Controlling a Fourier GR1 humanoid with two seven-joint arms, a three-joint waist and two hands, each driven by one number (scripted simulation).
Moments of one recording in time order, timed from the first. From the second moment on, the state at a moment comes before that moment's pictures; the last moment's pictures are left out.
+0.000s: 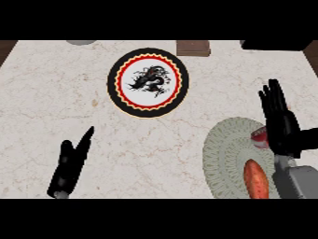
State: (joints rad) left arm 0.02 0.31 -0.35 -1.38 0.19 0.24 0.20; right arm -0.18 -0.28 0.10 -1.36 -0.34 -0.25 -0.20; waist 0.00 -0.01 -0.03
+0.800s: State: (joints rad) left arm -0.21 0.38 -0.20 -1.45 0.13 0.24 0.09; right arm 0.08 -0.30 0.28 -1.67 -0.28 -0.24 -0.07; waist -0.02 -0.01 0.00
